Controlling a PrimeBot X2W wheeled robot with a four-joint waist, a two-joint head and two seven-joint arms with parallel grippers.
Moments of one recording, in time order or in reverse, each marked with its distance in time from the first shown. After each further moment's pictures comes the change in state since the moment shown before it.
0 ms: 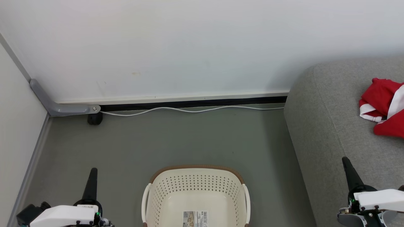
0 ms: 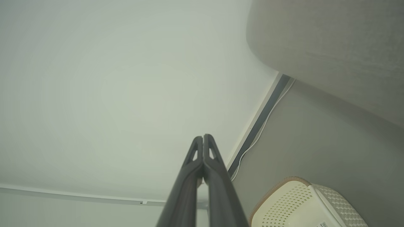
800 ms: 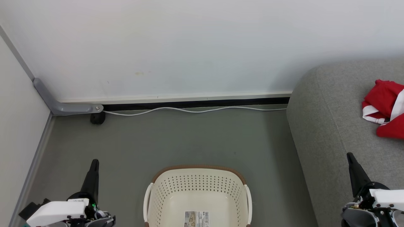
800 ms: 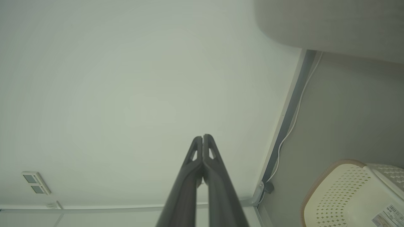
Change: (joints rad) left arm -0.025 0.004 -0.005 -0.020 -0.260 -0.017 0.065; right arm 0.000 0.016 -0.050 -0.033 0.247 0.000 0.064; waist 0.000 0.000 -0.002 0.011
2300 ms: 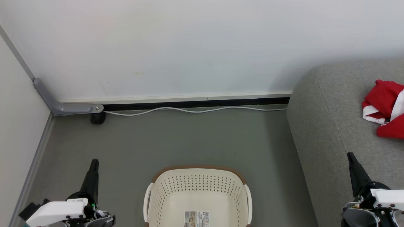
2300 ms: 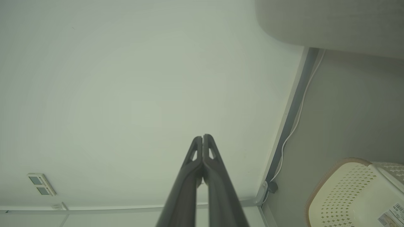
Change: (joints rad) left arm 0.000 0.001 -0.001 -0.003 -0.041 -0.001 0.004; right arm 0.000 0.002 -0.006 -0.007 0.031 0.000 0.008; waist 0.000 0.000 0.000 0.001
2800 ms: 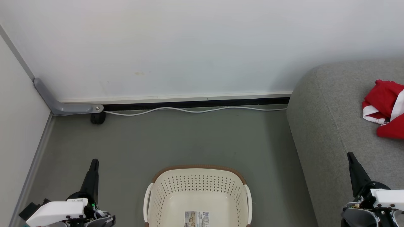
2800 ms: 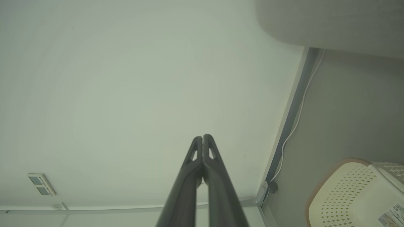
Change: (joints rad) left arm 0.000 0.000 0.000 0.000 0.000 0.000 0.000; right arm 0.000 0.000 0.000 0.000 0.000 0.000 0.000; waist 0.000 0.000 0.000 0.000
